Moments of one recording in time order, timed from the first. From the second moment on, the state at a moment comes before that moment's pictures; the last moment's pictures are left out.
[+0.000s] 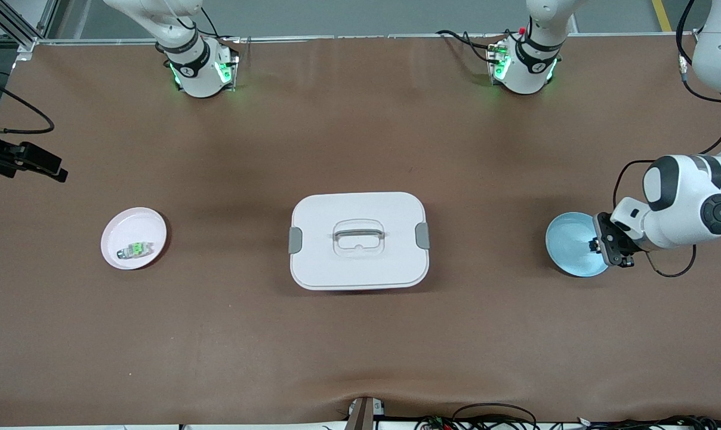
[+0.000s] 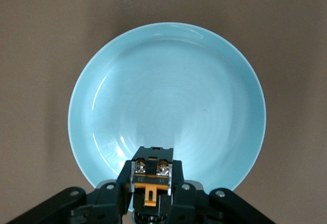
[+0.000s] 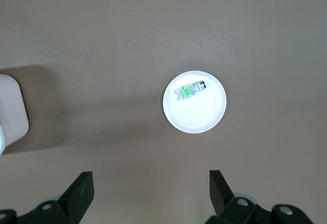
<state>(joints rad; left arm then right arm) 0.60 0.56 -0.48 -1.90 0.33 2.27 1.40 -0.14 0.06 0.09 -1.51 0.00 1.55 0.04</state>
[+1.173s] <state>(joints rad) 0.59 0.58 -0.52 -1.92 0.32 2.36 1.34 -0.04 0.06 -0.03 -1.50 0.00 1.55 -0.01</state>
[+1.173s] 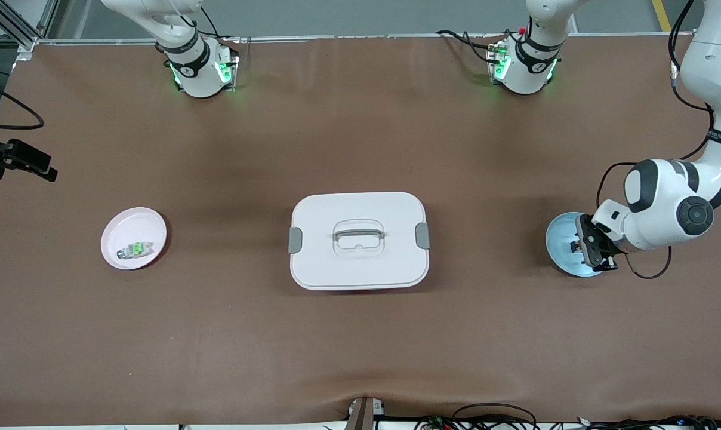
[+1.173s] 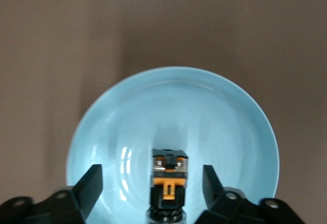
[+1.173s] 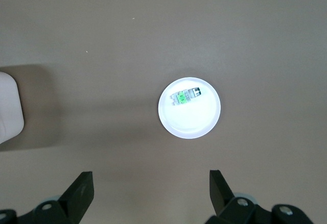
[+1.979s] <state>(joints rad) 0.59 0.39 -0.58 -1.79 0.20 2.13 0.76 -0.04 0.06 -0.04 -1.50 0.00 1.56 -0.01</state>
